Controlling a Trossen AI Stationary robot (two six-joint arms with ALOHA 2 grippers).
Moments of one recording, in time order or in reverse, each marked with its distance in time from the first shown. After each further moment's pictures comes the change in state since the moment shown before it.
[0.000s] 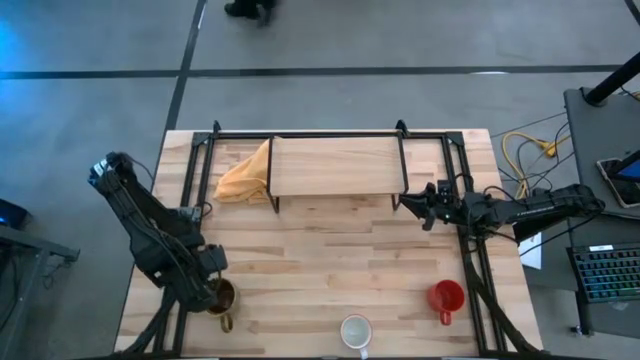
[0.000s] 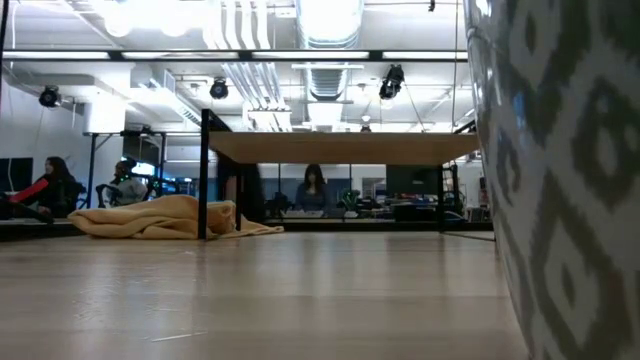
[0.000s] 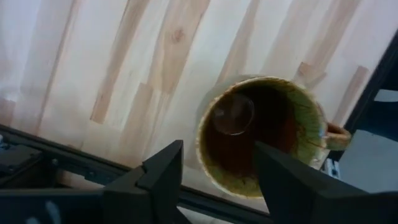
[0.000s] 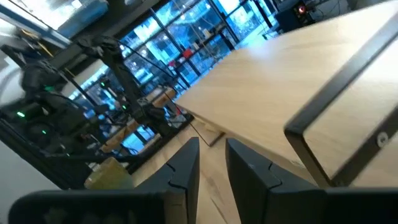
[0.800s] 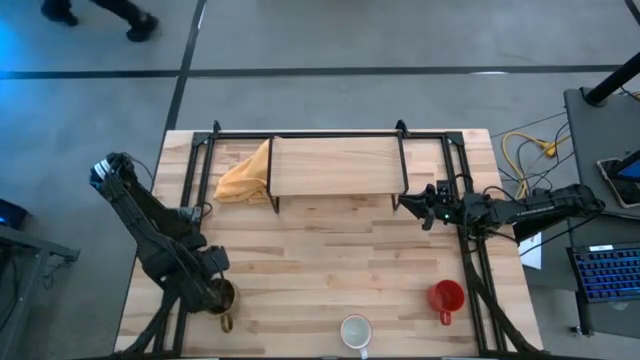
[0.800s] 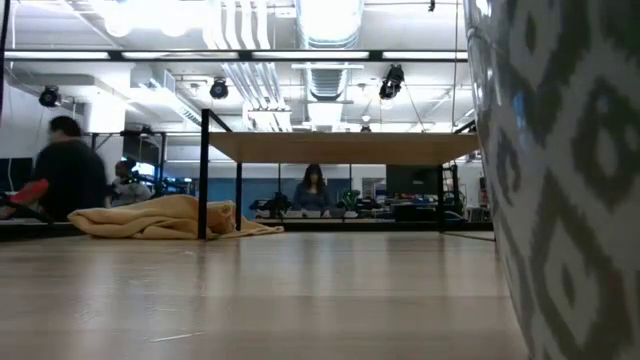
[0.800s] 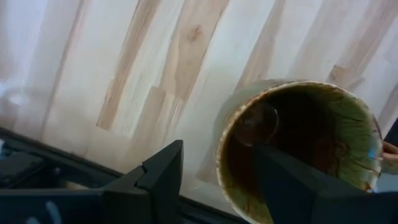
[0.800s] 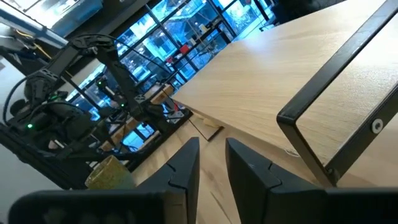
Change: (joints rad) left arm -0.015 -0.006 -0.130 0.078 -0.038 -0.025; right arm 0.000 0.000 0.000 -0.018 0.000 0.042
